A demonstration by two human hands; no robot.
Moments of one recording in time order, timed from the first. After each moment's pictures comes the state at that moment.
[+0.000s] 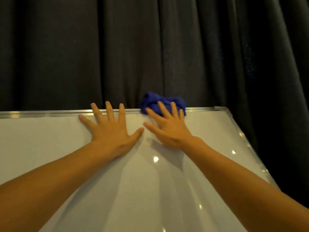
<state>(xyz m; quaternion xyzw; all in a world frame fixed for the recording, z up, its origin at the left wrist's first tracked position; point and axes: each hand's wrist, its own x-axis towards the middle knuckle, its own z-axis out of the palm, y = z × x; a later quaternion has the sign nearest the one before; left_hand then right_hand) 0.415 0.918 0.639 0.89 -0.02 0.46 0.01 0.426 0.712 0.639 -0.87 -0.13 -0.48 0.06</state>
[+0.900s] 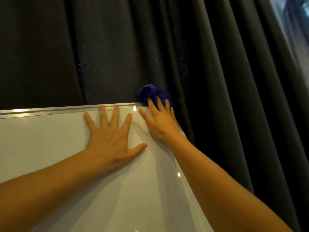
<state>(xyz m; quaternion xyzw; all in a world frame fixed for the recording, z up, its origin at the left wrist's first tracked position) 0.442 0.702 0.618 0.85 -0.20 0.48 -0.08 0.428 0.511 0.632 -0.84 0.04 -0.52 0.16</state>
